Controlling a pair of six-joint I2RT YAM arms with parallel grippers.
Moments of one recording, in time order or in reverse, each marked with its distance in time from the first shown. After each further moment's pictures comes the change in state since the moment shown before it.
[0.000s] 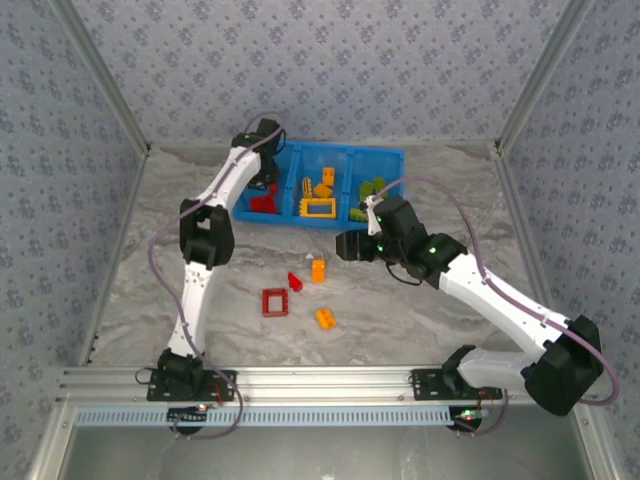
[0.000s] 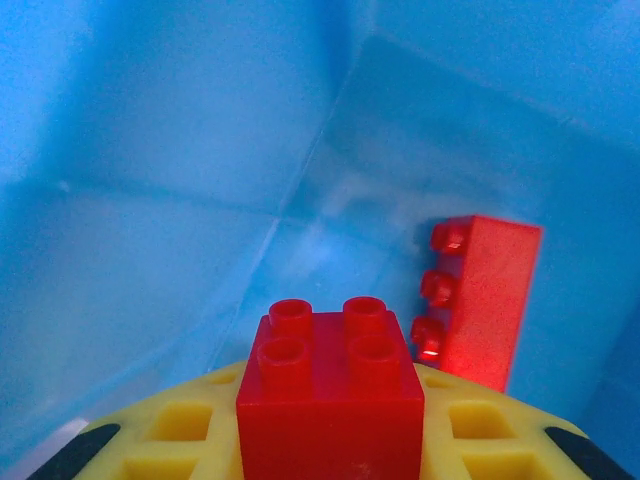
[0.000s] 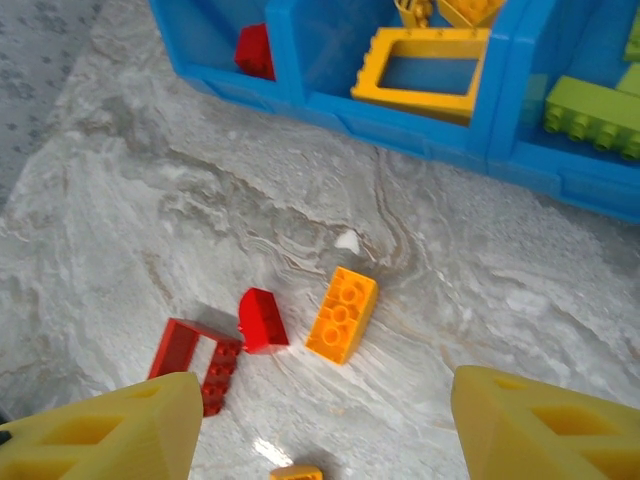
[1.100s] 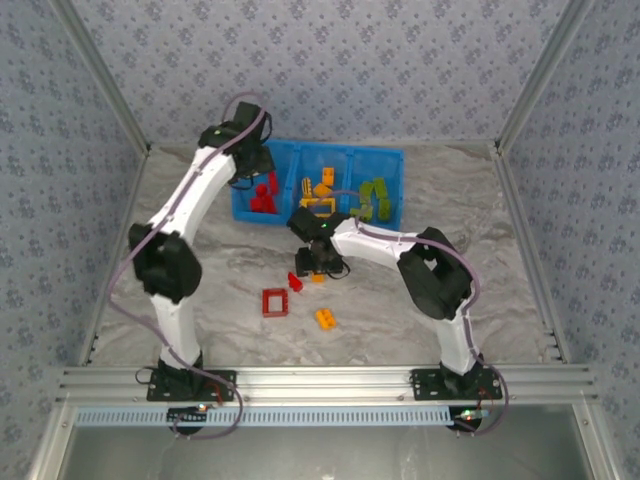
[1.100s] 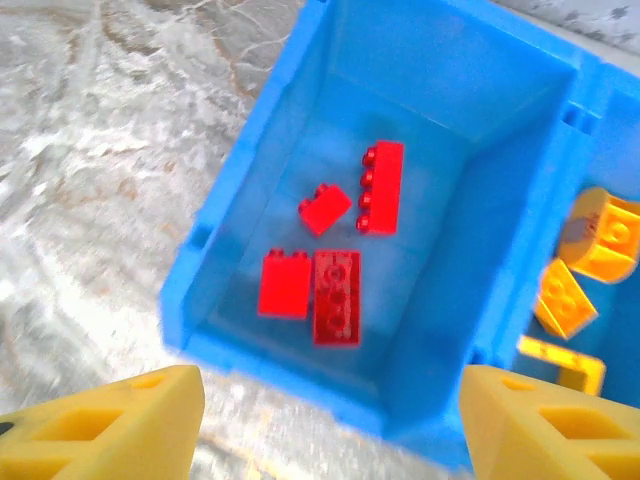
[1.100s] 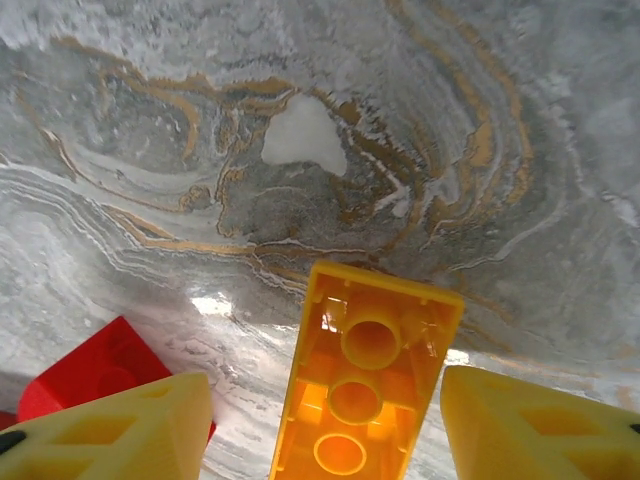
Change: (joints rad) left arm -0.042 -0.620 -0.452 0.054 0.059 -0.047; right arm 0.171 0.823 0.490 -0.280 0.094 0.232
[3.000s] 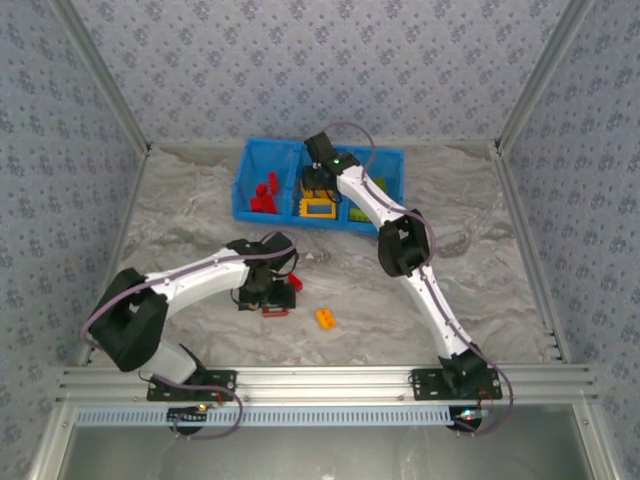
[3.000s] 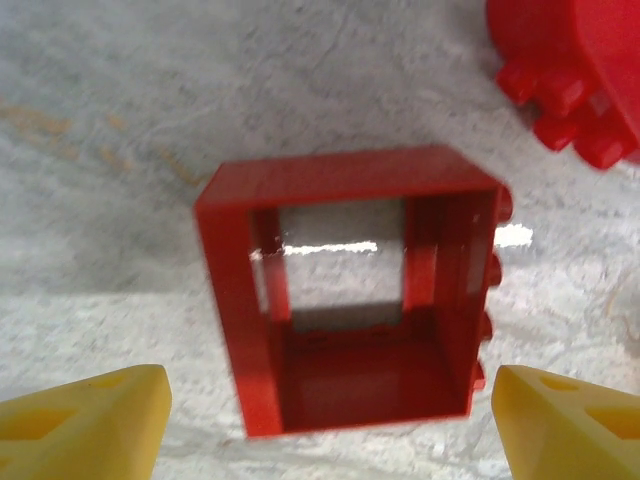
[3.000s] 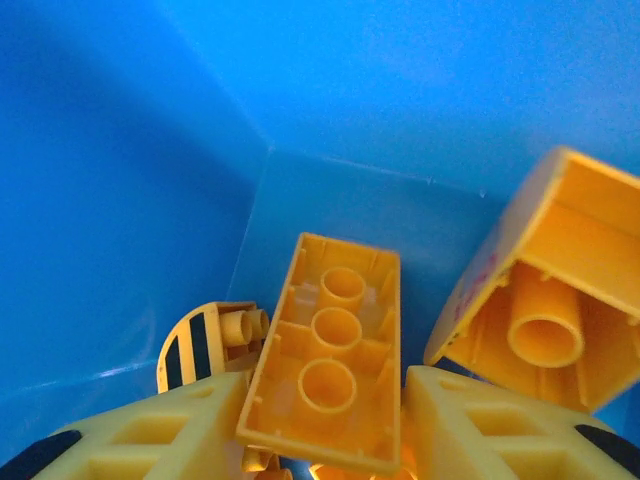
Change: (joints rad) left arm -0.390 -0.377 -1.034 0.169 0.277 -0.107; right arm -0.315 0.671 1.106 -0.007 0.089 -0.308
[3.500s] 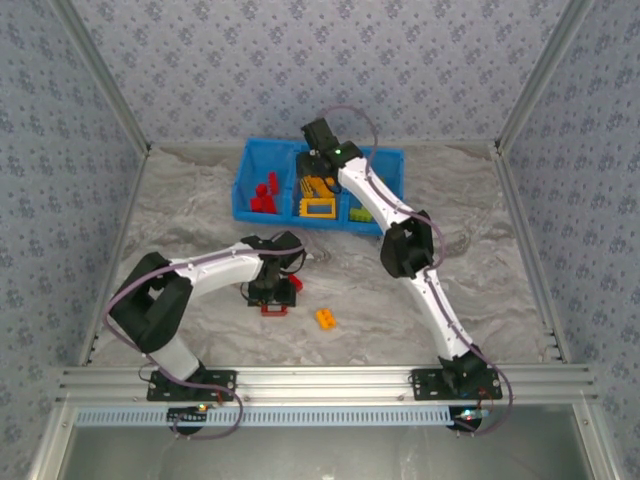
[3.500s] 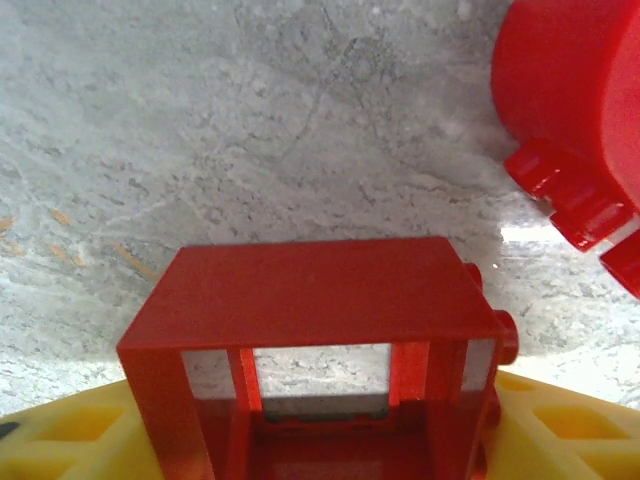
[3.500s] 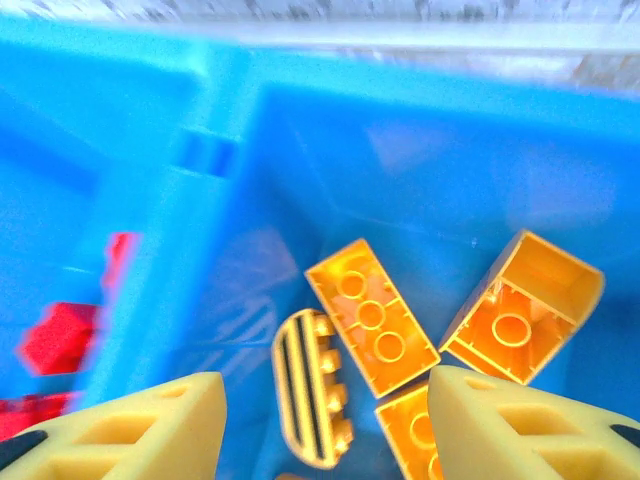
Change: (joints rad) left arm 0.000 0.119 0.043 0.033 -0.030 0.040; right arm 0.032 -0.142 0.017 -0.048 0.031 -0.002
